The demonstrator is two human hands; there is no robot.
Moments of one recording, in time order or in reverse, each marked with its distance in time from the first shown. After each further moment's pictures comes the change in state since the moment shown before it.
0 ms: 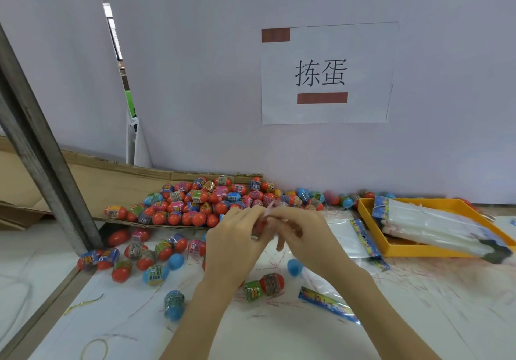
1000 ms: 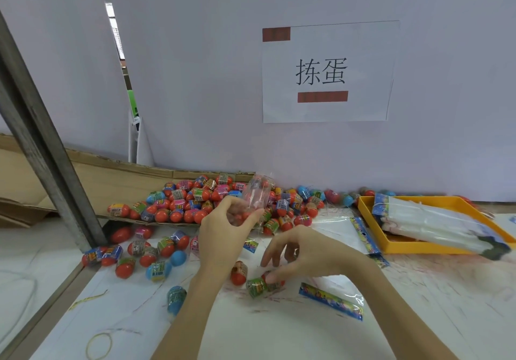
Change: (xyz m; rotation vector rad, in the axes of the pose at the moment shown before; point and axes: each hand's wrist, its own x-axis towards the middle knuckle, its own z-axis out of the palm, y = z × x) left_hand 0.003 -0.020 -0.001 -0.426 -0.093 -0.481; right_hand -0.003 -0.002 -0.018 0.050 -0.635 0.096
